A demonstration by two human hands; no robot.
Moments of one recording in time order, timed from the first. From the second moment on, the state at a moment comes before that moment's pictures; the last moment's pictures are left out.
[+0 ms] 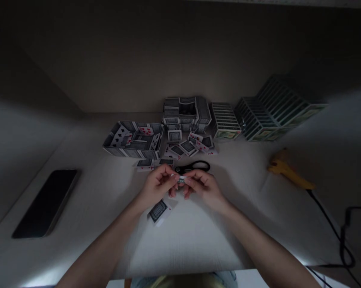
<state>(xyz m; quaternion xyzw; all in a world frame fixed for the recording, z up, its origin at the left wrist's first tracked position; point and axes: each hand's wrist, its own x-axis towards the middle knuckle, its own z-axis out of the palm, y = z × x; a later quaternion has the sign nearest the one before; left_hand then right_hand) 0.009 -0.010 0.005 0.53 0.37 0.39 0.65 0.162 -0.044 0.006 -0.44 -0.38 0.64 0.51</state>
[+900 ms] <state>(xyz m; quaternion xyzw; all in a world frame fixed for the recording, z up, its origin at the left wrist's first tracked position) 0.008 -0.014 -0.003 0.69 0.46 0.30 0.47 0.160 -0.038 0.000 -0.47 -0.22 0.65 0.56</state>
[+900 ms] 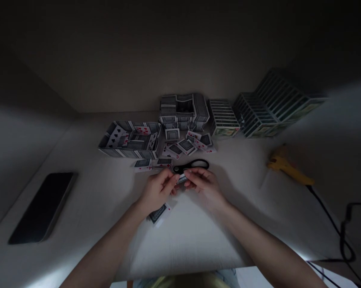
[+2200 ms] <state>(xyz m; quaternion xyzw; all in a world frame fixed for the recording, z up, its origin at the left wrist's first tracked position) 0.016 -0.016 0.003 0.77 0.41 0.27 0.42 0.169 -0.033 0.003 -0.47 -0.32 0.64 0.51</state>
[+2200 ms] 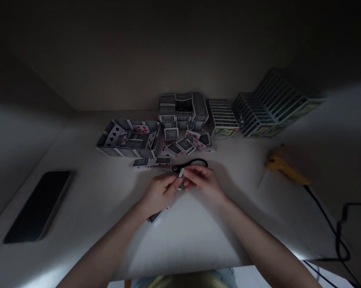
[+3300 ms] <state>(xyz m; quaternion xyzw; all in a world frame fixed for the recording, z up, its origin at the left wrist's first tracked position) 0.018 -0.026 0.000 0.87 0.36 0.17 0.28 0.158 -0.042 0.000 -0.46 -0.34 0.66 0.49</state>
